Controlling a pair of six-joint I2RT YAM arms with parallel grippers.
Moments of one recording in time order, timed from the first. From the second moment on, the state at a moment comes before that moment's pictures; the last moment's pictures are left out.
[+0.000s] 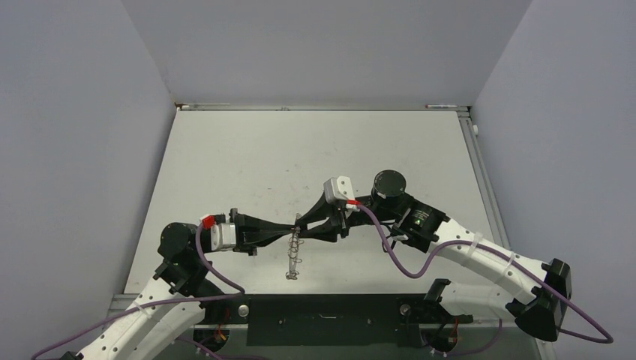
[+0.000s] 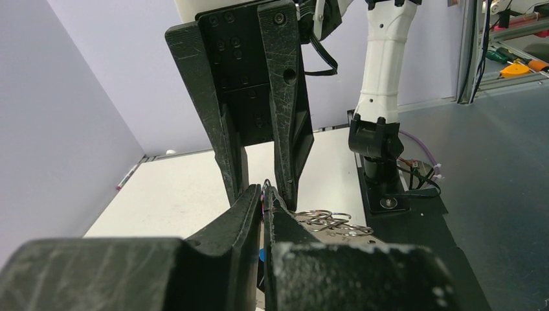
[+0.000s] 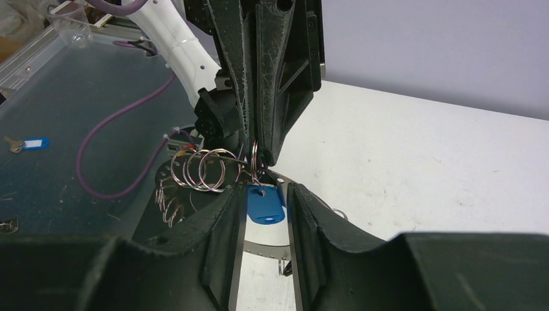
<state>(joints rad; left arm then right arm) -0.63 0.49 0.49 0.42 0.84 -0.07 0.94 1.09 0.95 0.08 -0.81 -0.14</state>
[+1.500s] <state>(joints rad) -0.63 0.50 0.50 0.33 0.79 0.02 0.94 1.12 0.97 -0.02 -0.75 -0.19</state>
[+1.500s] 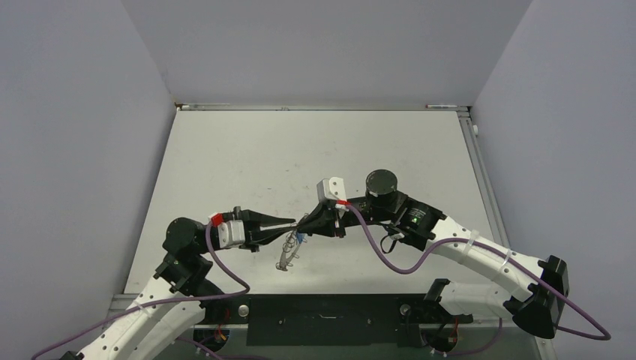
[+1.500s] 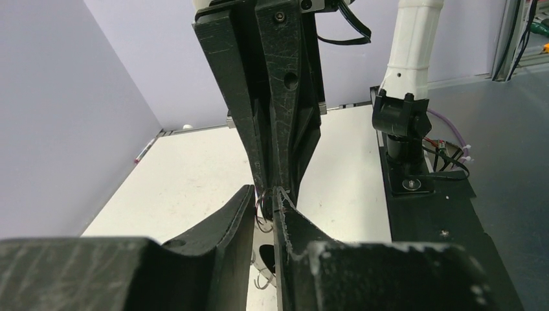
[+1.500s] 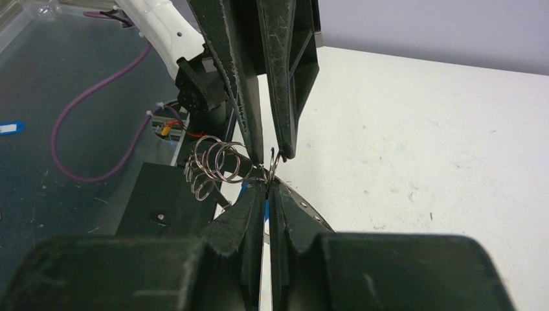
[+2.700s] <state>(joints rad) -0.88 0.83 1.03 -0.58 0.52 0.51 0.98 1.10 1.03 -0.38 -0.57 -0.32</state>
